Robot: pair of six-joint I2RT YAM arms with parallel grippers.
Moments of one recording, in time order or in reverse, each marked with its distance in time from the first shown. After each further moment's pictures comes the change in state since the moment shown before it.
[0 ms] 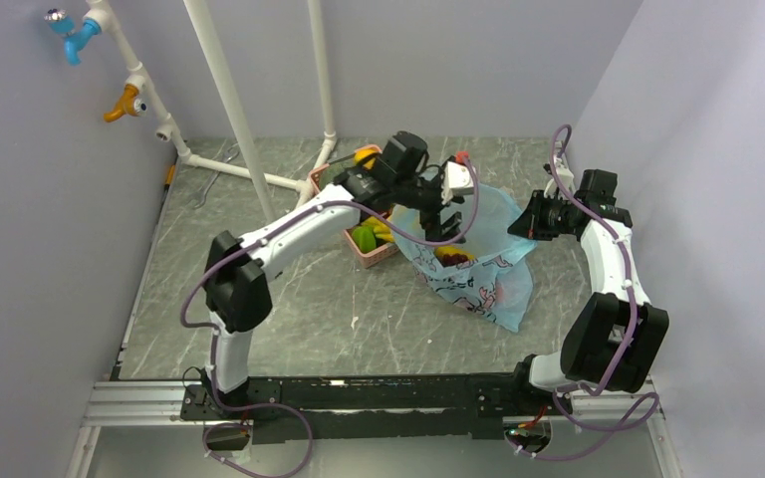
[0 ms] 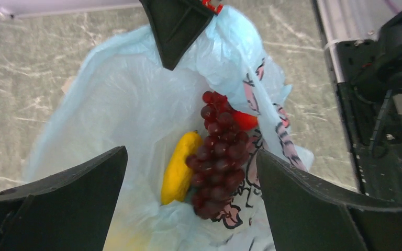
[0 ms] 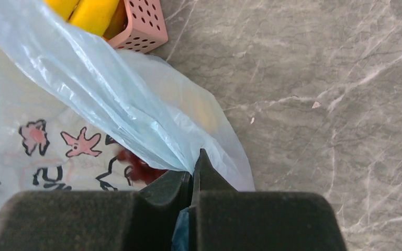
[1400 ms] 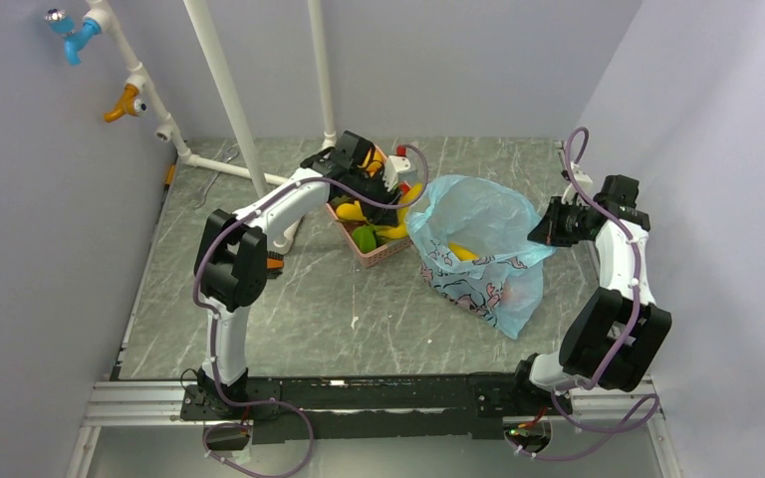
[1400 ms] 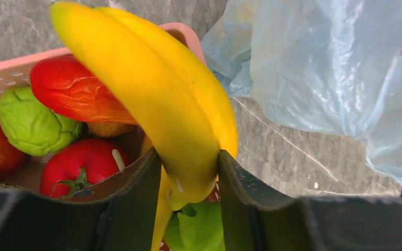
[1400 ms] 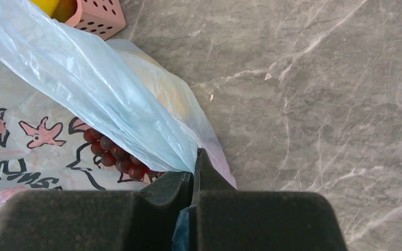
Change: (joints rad) left arm 0.282 0.055 -0.135 -0.189 -0.010 0.038; right arm -0.123 0.015 0.025 -0.101 0.035 -0.138
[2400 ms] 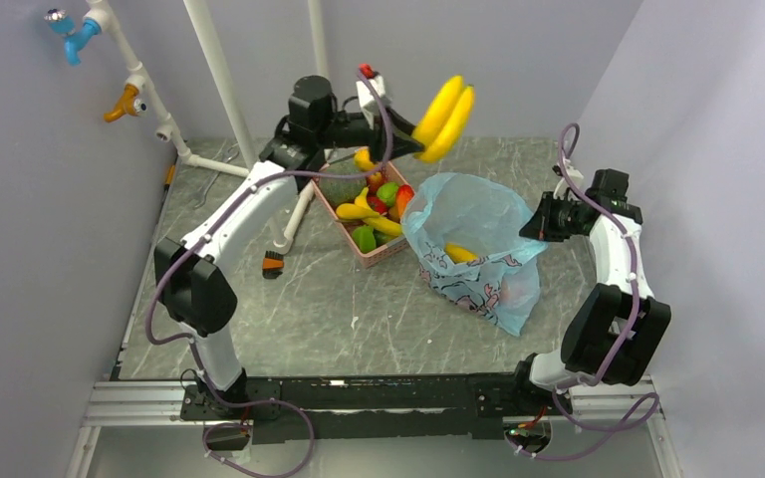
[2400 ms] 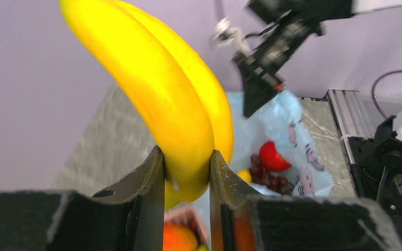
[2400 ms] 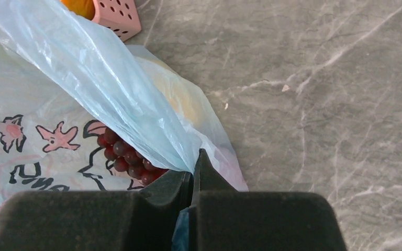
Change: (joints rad) left arm 0.069 -0.238 0.035 0.576 0.243 -0.446; right arm 0.046 0.027 0.026 0.008 -0.009 0.033
